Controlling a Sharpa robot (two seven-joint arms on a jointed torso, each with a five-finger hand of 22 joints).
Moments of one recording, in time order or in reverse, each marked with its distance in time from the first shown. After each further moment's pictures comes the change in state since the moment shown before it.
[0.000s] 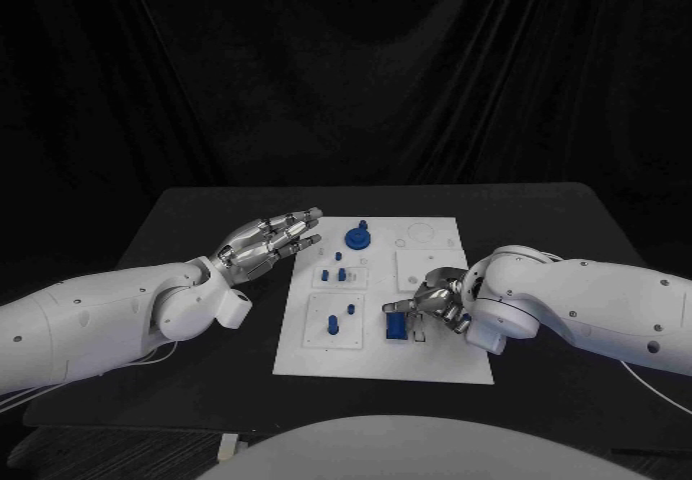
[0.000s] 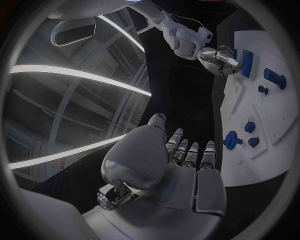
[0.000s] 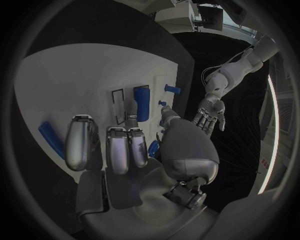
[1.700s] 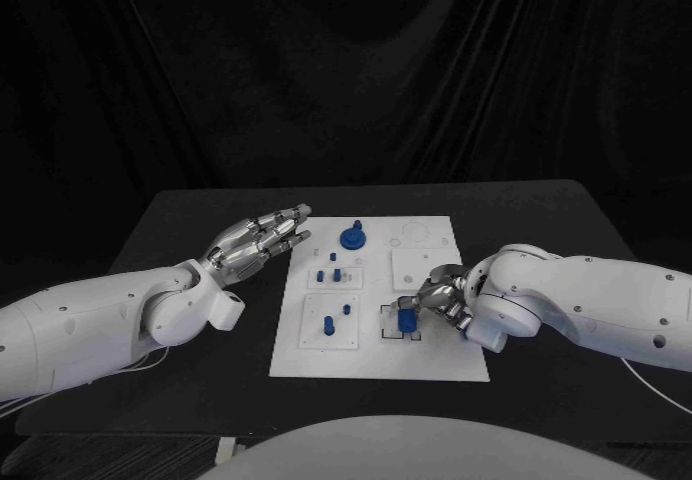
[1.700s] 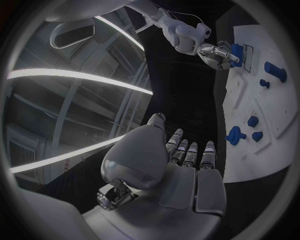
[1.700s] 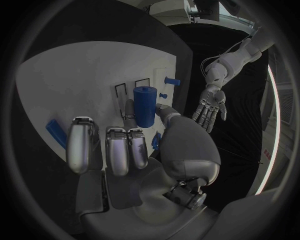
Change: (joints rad) left arm 0.001 -0.012 0.000 0.011 0.000 -0.034 0.028; left_hand -0.008 0.000 -0.011 0.006 -0.008 -0.004 -0.004 -0.008 -0.001 -0.004 -0.003 -0.007 -0.002 -0.007 -0.021 0.000 -0.002 0.000 -0.003 -0.011 0.000 -0.001; right arm 0.004 -0.035 -0.004 0.017 0.052 -0.064 0.002; right_hand 0.069 0.013 0.183 -0.056 0.436 0.088 -0.020 -0.047 0.042 0.004 -0.018 0.000 0.000 0.001 -0.013 0.000 0.000 -0.016 0.000 -0.014 0.045 0.000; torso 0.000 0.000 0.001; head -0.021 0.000
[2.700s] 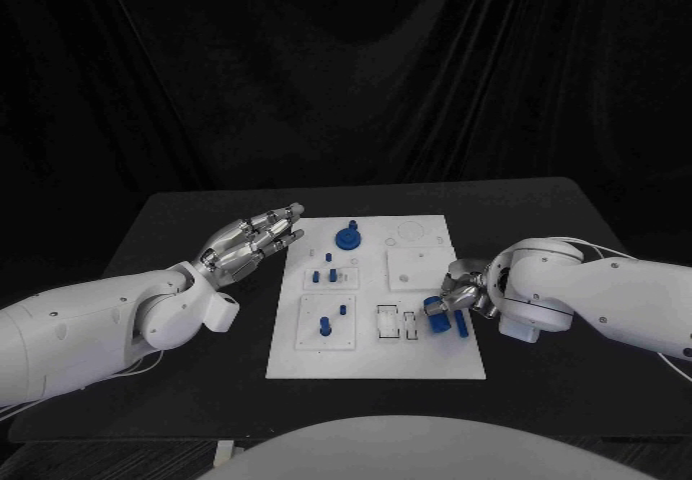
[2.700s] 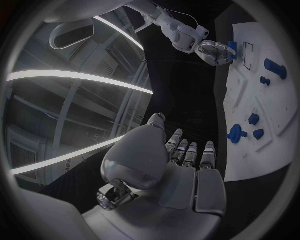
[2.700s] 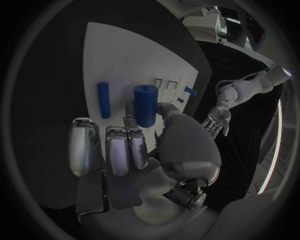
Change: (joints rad) left arm 0.000 -0.003 0.000 0.000 0.000 -0.013 0.008; left_hand 0.000 0.000 -0.006 0.000 -0.004 -0.004 -0.004 -0.004 -0.001 0.000 -0.007 0.000 0.000 0.004 -0.011 0.000 0.000 0.000 0.000 -0.007 0.000 -0.002; right arm 0.032 -0.102 0.000 0.044 -0.253 0.119 -0.007; right_hand 0.089 -0.035 -0.093 0.057 0.322 0.043 -0.021 0.007 0.028 0.001 -0.008 0.000 0.000 0.001 -0.007 0.000 0.000 0.000 0.004 -0.004 0.034 0.000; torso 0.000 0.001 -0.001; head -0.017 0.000
